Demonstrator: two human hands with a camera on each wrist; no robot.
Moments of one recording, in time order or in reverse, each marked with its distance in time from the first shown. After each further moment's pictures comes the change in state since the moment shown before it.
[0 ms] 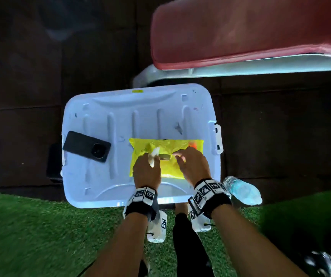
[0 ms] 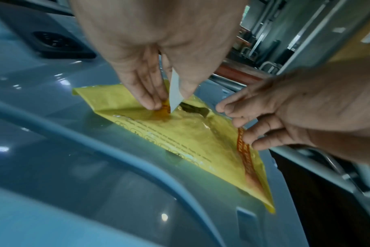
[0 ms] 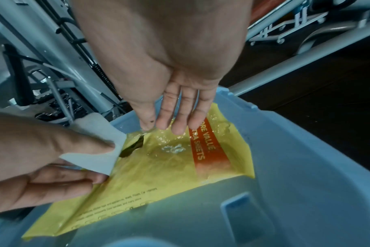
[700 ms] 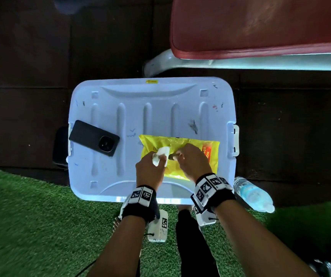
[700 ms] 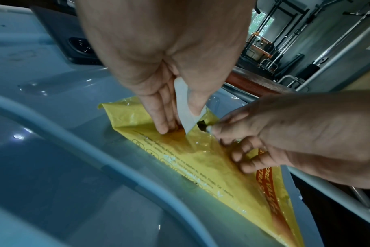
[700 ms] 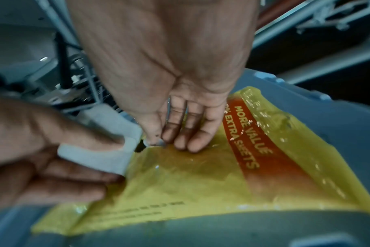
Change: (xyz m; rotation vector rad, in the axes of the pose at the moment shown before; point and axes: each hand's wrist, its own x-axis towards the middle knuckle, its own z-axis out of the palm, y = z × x) left_hand 0.020 -0.013 -0.019 -0.091 -0.140 -0.102; right_hand 0.038 -0.023 0.024 -0.110 -0.177 -0.068
